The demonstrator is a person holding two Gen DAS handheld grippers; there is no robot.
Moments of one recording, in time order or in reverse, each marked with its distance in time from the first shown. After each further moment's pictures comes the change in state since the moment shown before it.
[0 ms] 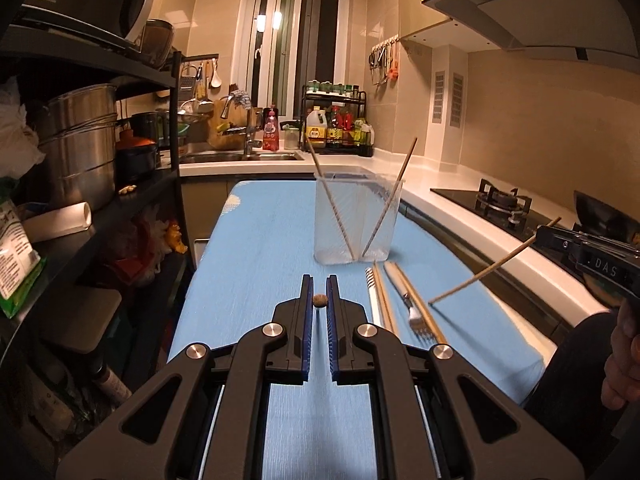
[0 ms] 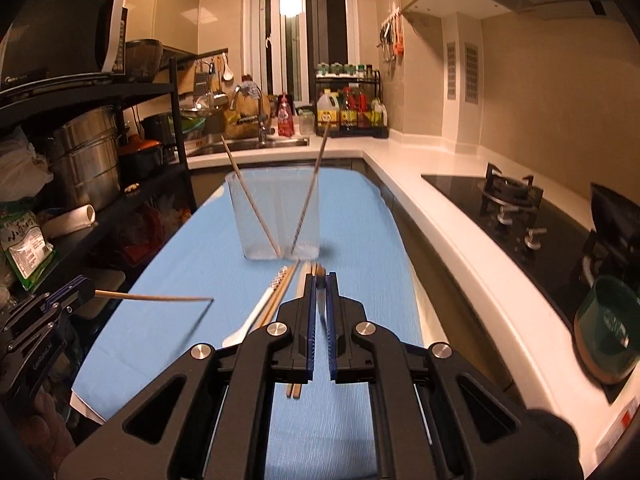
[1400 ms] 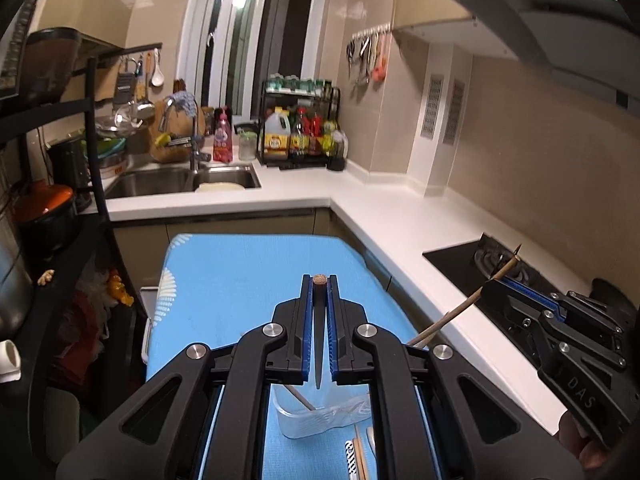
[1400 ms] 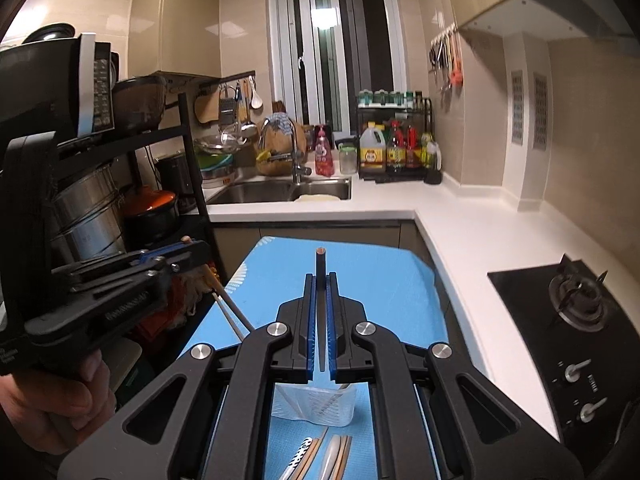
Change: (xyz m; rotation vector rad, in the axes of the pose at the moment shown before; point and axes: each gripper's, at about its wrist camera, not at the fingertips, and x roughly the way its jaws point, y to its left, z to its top) left arm 0.217 -0.017 0.230 0.011 0.116 -0.141; right arm 0.171 0.007 0.201 0.003 -0.005 0.161
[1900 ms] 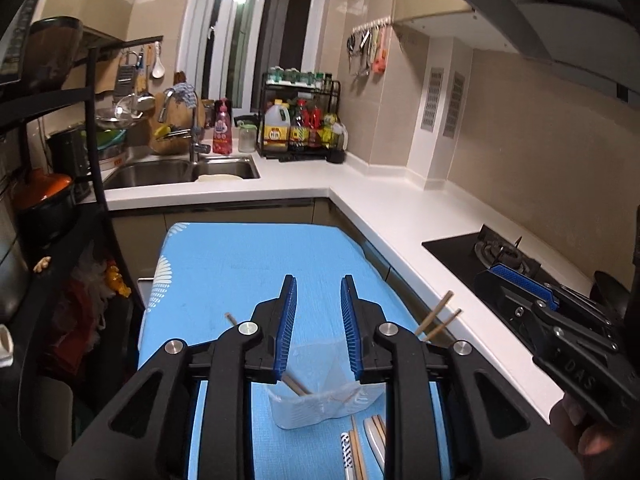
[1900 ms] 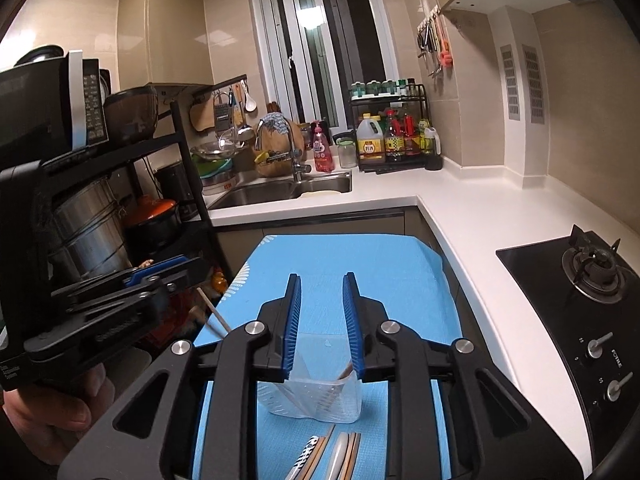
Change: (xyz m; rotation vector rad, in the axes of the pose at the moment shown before) left arm -0.019 -0.004 -0.017 -0.023 -0.014 0.000; right arm -0.016 -0.014 -0.013 0.051 -0.036 0.035
